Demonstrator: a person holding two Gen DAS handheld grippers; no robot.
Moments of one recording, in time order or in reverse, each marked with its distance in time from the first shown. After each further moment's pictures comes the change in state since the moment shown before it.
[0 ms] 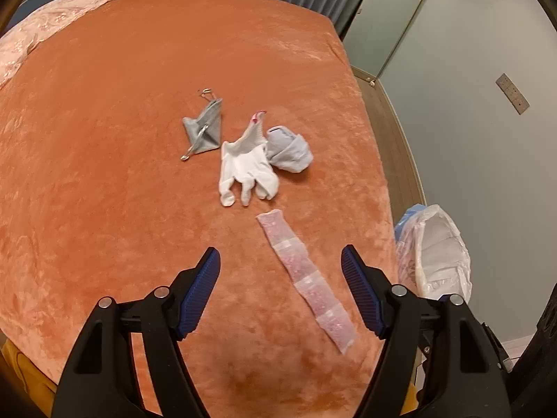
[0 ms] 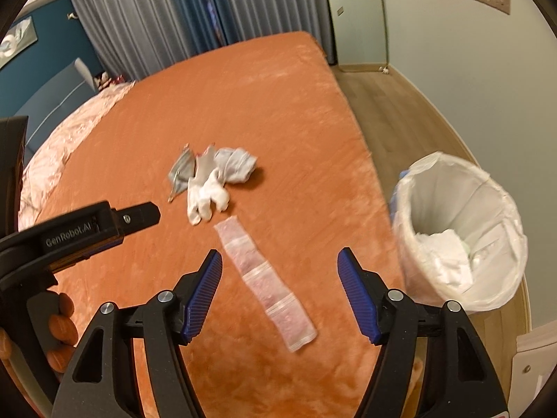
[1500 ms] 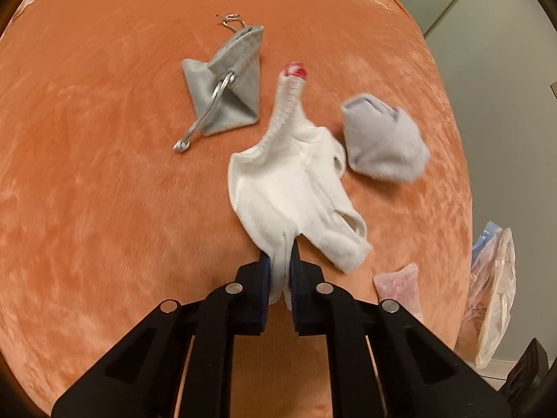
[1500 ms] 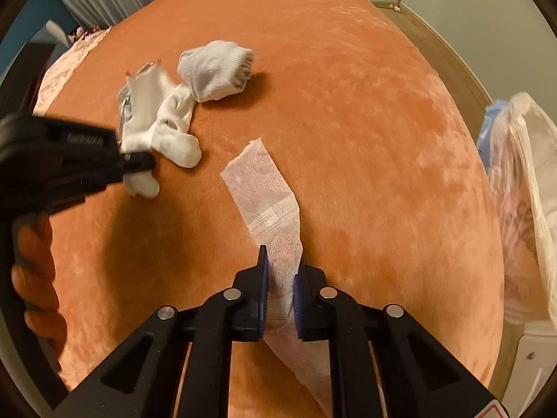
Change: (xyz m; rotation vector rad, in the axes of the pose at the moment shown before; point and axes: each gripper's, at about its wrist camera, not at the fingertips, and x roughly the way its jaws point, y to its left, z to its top) left arm 0.151 0.060 0.048 -0.071 0.220 0.057; right arm 0.155 0.027 -0.010 0.038 0.257 -0.025
